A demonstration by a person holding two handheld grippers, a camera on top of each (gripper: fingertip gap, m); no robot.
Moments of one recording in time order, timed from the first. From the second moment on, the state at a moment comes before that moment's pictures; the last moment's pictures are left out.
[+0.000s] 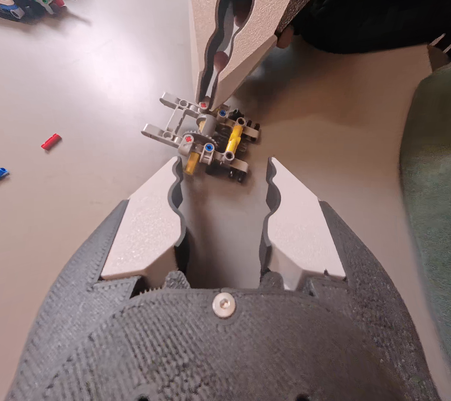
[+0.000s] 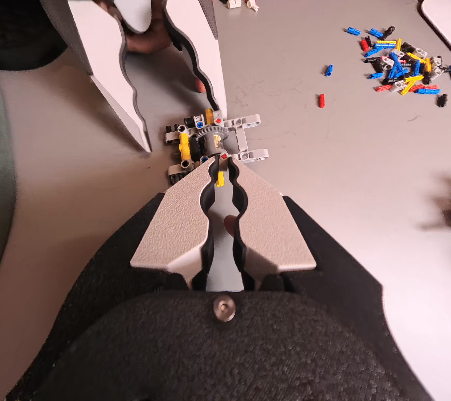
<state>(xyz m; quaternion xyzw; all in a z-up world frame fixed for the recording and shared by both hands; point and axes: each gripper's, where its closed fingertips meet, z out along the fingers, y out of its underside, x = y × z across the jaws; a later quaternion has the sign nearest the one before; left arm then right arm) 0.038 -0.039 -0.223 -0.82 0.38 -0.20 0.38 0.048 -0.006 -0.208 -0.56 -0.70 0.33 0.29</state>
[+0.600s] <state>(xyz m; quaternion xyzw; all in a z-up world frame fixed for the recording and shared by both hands) 0.039 -0.035 -0.226 -0.79 0.43 -0.17 0.39 0.053 -0.017 -0.207 -0.47 -0.77 0.34 0.27</state>
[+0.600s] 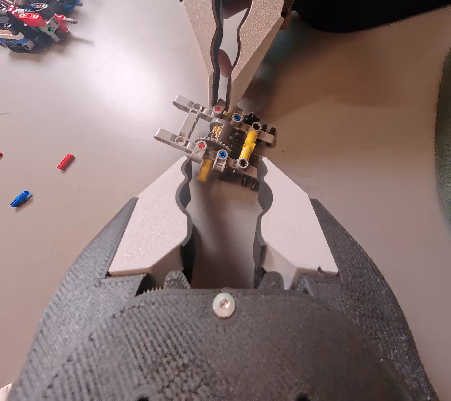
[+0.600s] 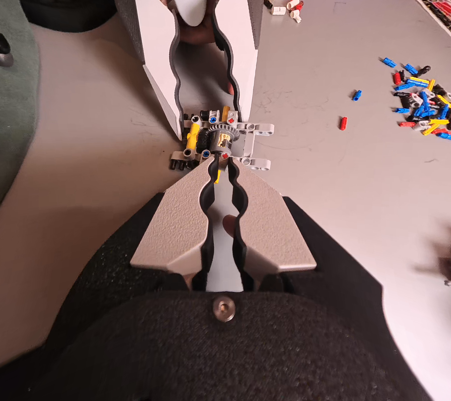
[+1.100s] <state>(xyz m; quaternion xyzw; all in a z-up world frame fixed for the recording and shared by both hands) 0.040 -0.034 -0.226 -0.79 0.43 -0.16 0.40 0.055 -0.017 -0.207 -0.41 -0.82 0.31 0.24</state>
